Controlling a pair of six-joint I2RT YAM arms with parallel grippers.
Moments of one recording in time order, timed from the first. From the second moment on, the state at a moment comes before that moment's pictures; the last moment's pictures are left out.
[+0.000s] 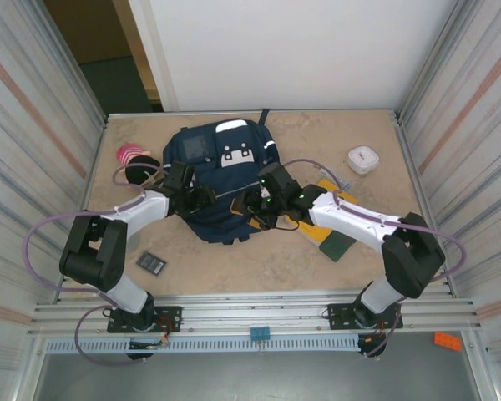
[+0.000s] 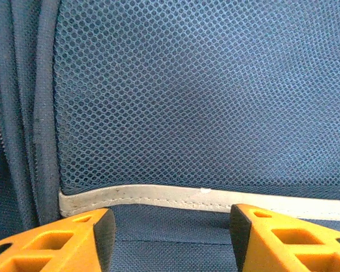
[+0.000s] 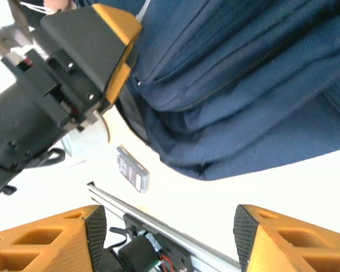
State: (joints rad) left arm -0.34 1.58 0.88 -0.30 0.13 -0.71; right arm 0.79 1.54 1.10 -0.38 -0.36 1.20
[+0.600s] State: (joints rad) left arm -0.35 1.36 0.87 -0.33 0.12 -0.71; right arm 0.62 1.81 1.28 -0.34 -0.35 0.98
